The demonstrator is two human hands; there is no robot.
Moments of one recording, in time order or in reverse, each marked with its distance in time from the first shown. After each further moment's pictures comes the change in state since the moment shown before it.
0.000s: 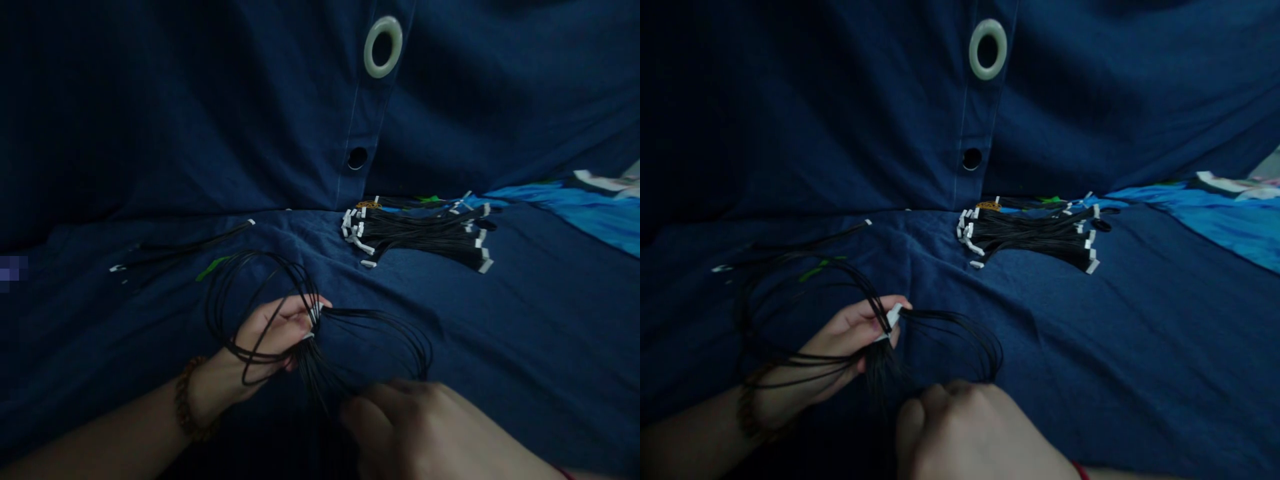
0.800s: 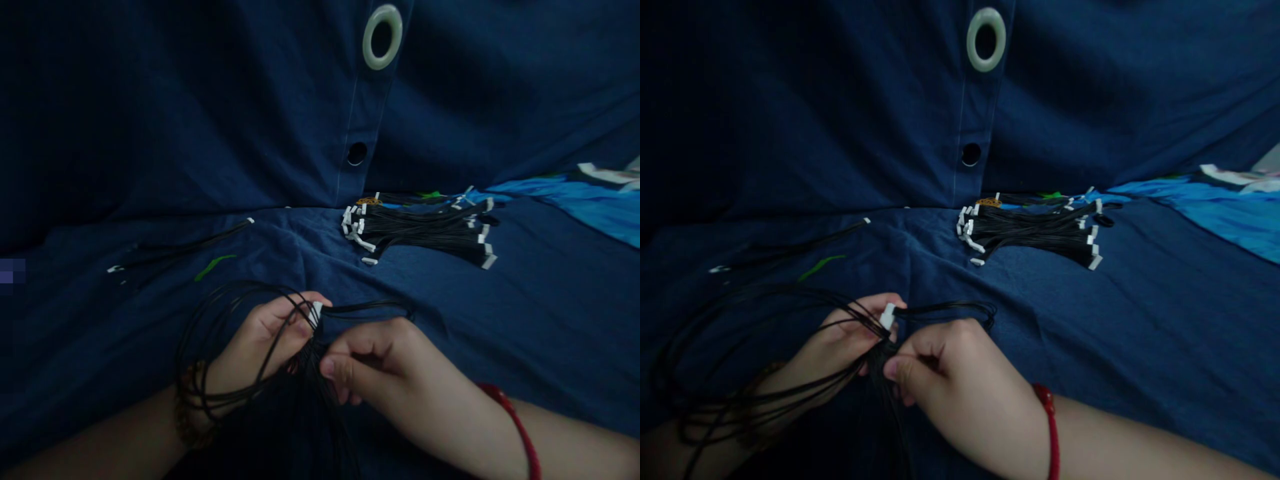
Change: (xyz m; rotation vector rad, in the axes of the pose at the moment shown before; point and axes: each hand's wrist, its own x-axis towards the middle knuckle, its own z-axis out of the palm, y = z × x) left_hand -0.005 -0.003 -0.005 0.143 -0.007 0.067; right_hand 0.028 0.022 0.005 0.924 -0.051 0.375
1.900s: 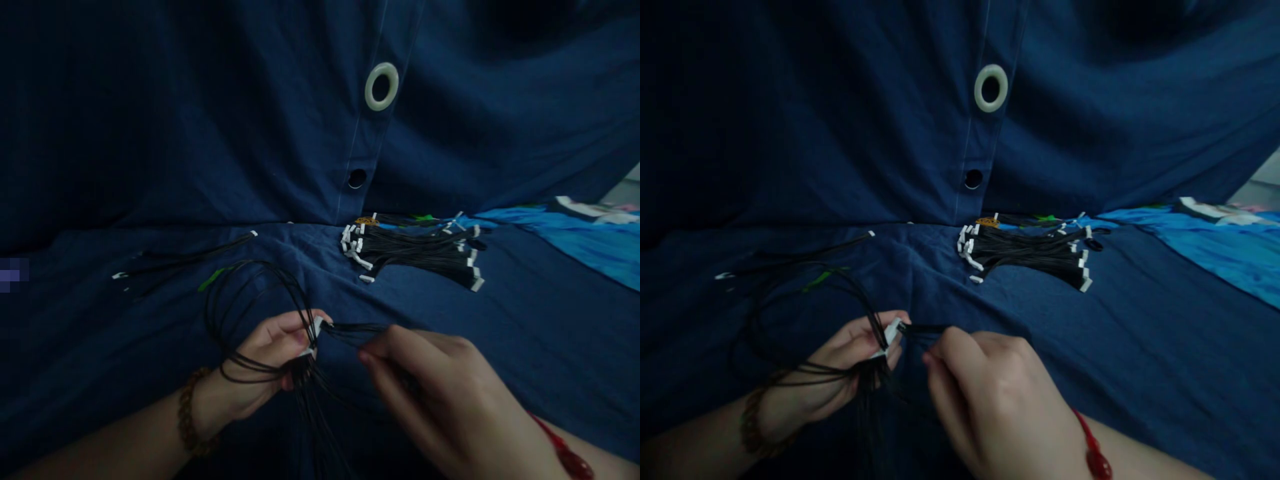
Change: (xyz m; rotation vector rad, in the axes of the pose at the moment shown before) left_hand 0.000 -0.001 0.002 -0.381 -0.062 -0.090; right_hand -0.028 -0.014 -0.015 -0.642 0.294 -0.316
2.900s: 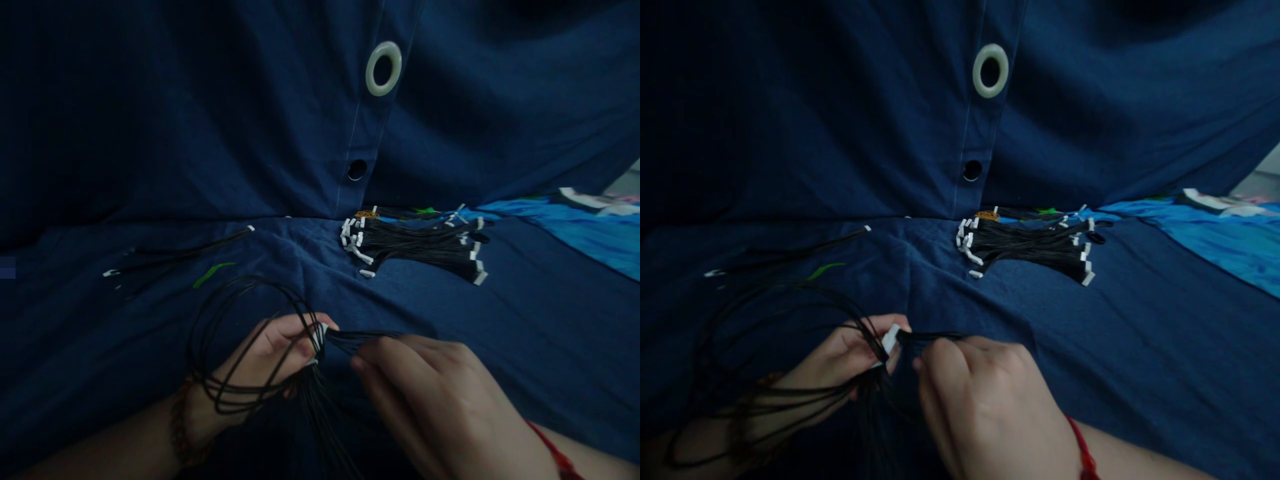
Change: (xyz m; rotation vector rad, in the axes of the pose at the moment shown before) left_hand 0.001 0.001 0.000 0.318 -0.069 -0.001; right_hand -0.001 0.000 0.012 -0.188 0.020 -0.039
